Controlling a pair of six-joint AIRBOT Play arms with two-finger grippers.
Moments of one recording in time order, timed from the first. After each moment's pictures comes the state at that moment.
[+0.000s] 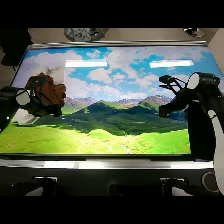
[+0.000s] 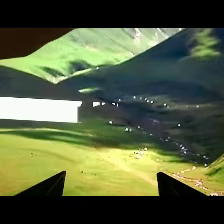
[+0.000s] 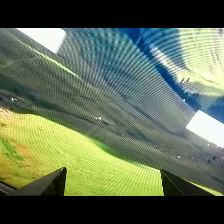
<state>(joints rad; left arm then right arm) -0.14 -1.20 1.17 1.61 -1.25 -1.71 -0.01 -1.39 1.36 -1.47 1.43 1.05</state>
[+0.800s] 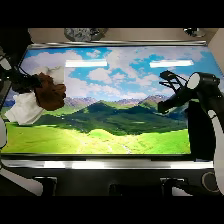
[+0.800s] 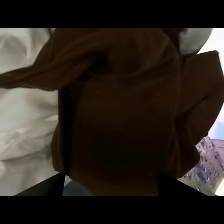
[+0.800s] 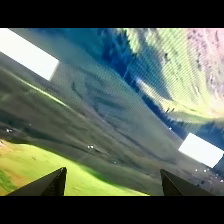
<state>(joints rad) 0.20 -1.84 1.98 1.55 -1.43 -1.77 -0.01 -1.39 1.36 -1.45 1.33 1.05</state>
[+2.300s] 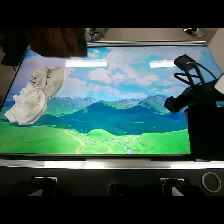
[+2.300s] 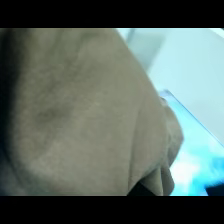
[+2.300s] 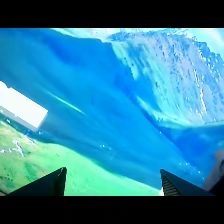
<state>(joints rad) -0.33 -1.18 1.93 1.23 -1.04 -1.59 -0.01 -1.06 1.36 -1.42 1.41 1.04</state>
